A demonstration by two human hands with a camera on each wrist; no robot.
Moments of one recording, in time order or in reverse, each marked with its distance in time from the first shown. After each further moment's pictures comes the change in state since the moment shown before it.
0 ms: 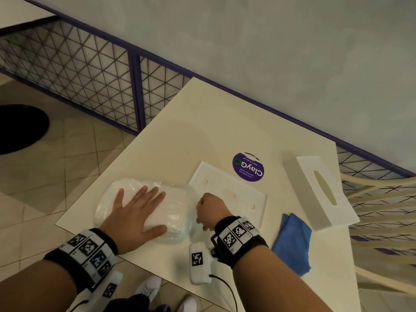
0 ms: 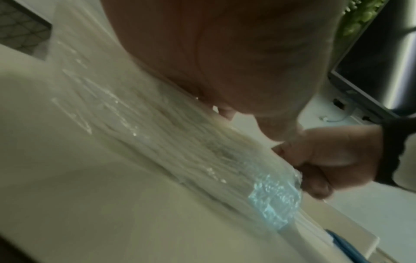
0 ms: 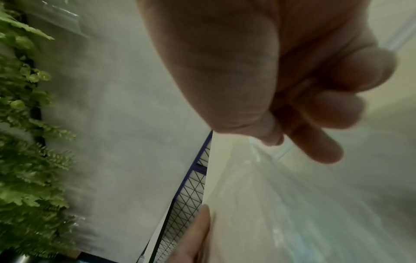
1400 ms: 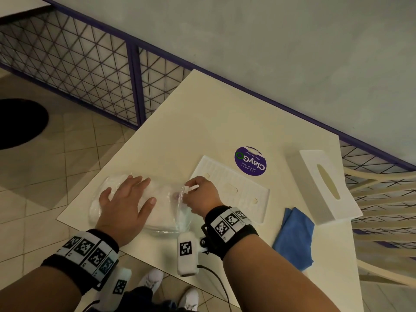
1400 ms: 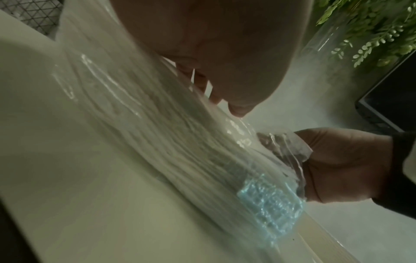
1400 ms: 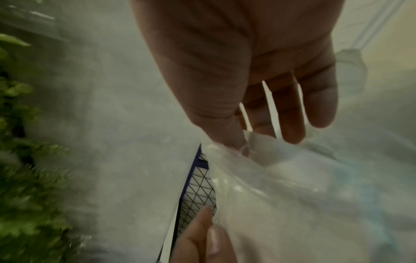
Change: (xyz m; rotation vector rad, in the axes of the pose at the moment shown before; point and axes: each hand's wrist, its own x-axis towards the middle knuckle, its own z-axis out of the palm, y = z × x) left_hand -0.001 -0.004 0.010 -0.138 0.385 -0.242; right_hand 0.009 -0.024 0.012 0.528 0.116 -0.045
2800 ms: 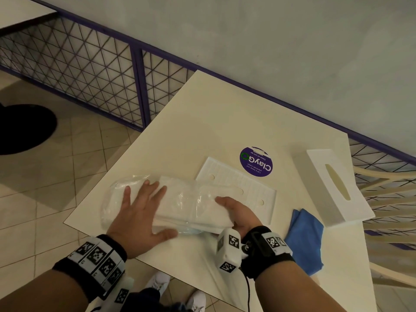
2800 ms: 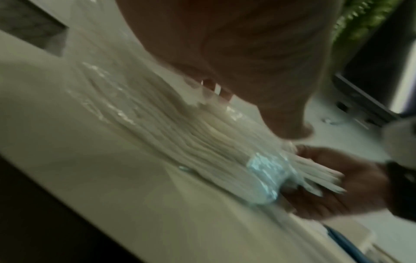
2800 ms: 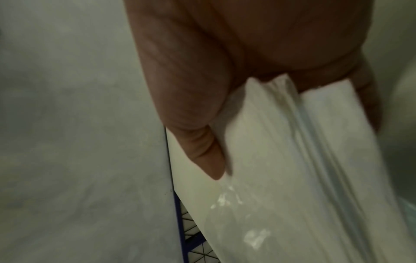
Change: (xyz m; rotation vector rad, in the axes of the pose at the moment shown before) left_hand -0.005 0.008 -0.003 0.095 -0.235 0.218; right_hand -0.023 0.050 -0.051 0.803 -0.106 0.501
